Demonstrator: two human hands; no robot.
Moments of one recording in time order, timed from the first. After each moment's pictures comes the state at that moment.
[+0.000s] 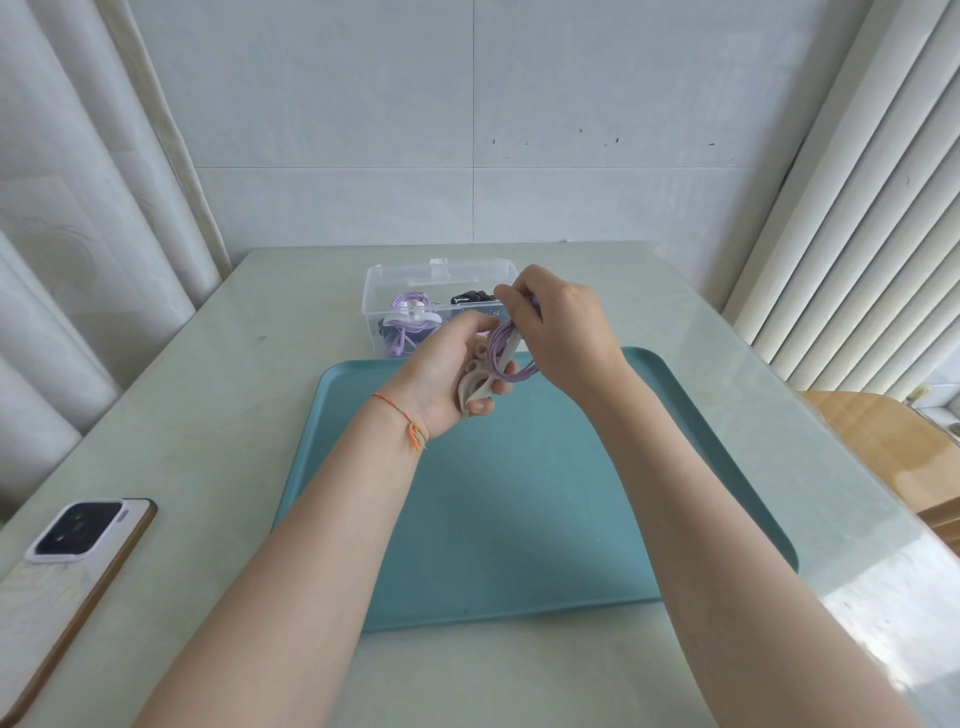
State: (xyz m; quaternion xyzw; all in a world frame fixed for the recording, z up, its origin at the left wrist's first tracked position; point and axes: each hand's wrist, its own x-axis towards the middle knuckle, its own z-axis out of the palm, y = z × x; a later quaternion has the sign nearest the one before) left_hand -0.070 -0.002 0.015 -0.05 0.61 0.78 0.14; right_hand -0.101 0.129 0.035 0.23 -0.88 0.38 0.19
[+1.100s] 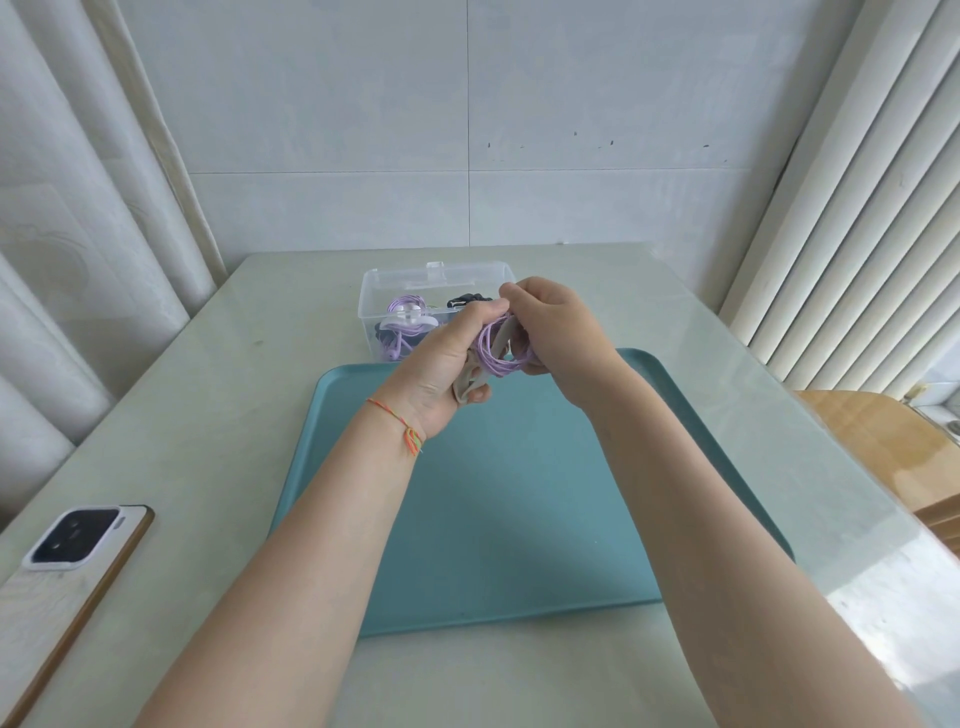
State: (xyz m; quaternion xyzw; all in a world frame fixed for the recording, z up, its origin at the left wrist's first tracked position) left_hand -0.065 0.002 0.022 0.04 0.65 0.76 0.07; right_hand -0.089 0.125 0.050 0.11 -0.77 0.63 -0.04
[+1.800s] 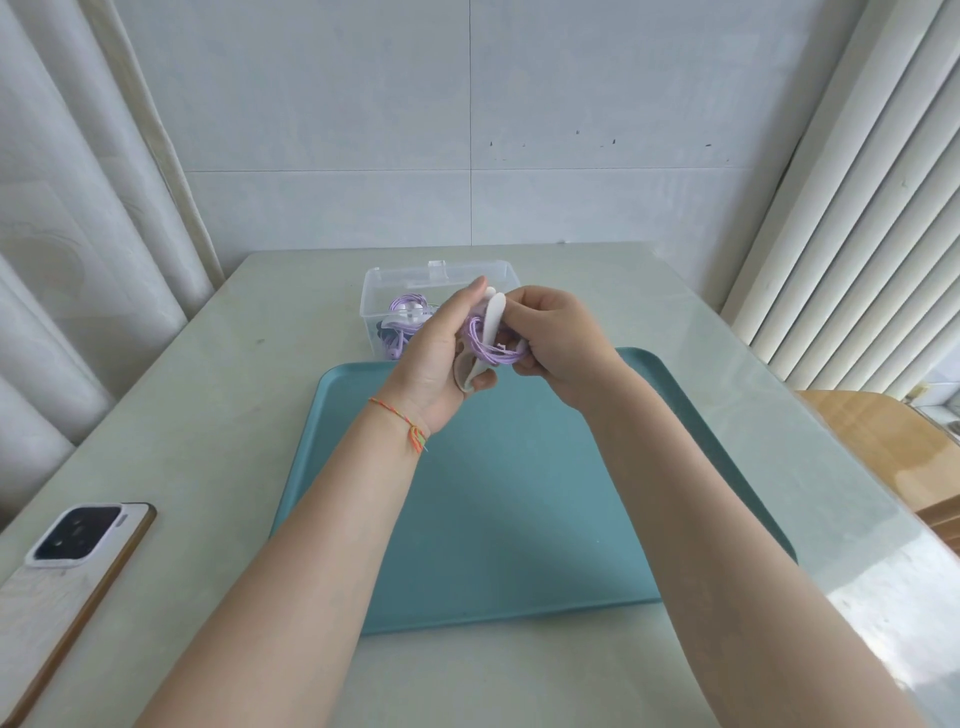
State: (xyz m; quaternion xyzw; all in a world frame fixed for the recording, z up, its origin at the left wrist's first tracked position) left_hand -0.071 -0.001 0.020 0.08 0.59 0.80 0.04; right_hand -0.099 0.125 0.035 0.13 -0.71 0.68 -0.08
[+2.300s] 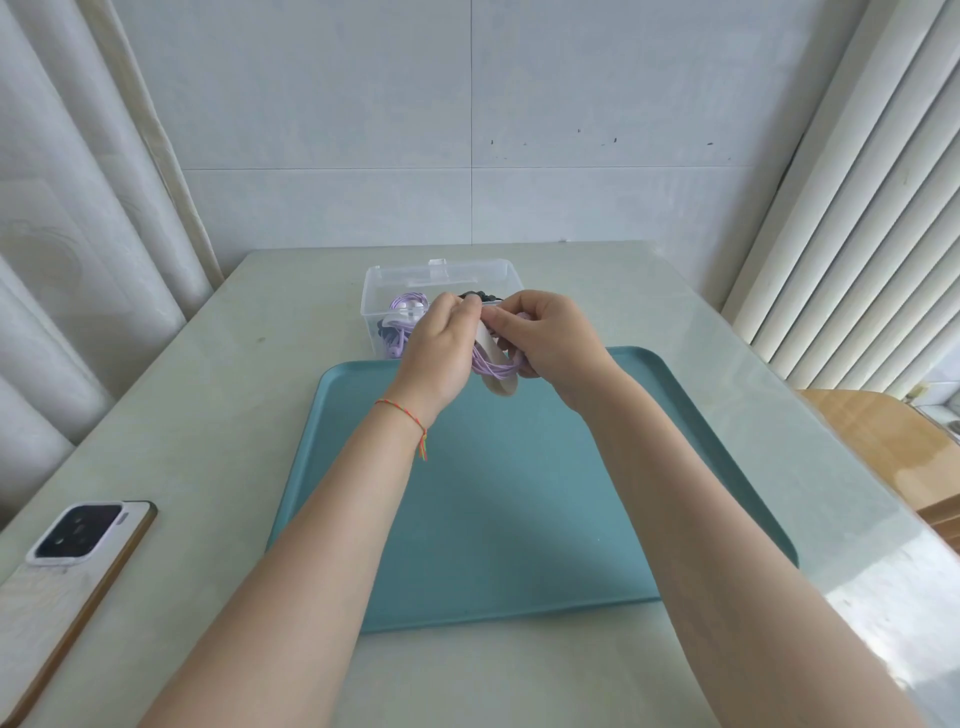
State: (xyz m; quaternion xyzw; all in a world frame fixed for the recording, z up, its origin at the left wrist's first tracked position) left_hand -0.074 -0.002 0.014 -0.03 0.76 0.63 -0.15; right_hand -0.101 0.123 0.029 0.13 -0.76 0.63 -0.04
